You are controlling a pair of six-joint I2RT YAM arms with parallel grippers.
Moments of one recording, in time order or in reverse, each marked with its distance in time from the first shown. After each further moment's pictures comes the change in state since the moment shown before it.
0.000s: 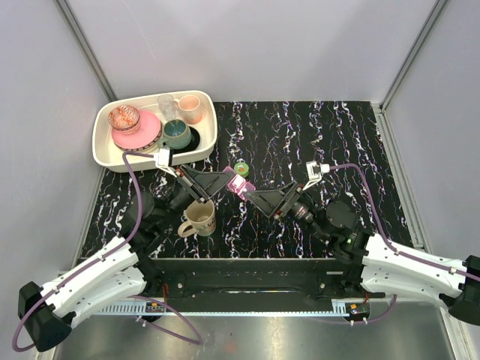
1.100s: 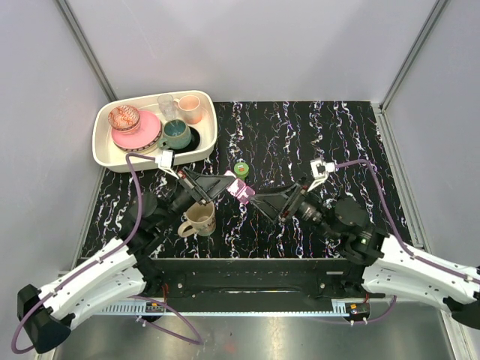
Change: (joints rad) left arm -0.002 -0.019 -0.010 -0.074 -0.010 -0.011; right arm 0.000 -0.052 0.077 -0.173 -0.051 -0.126
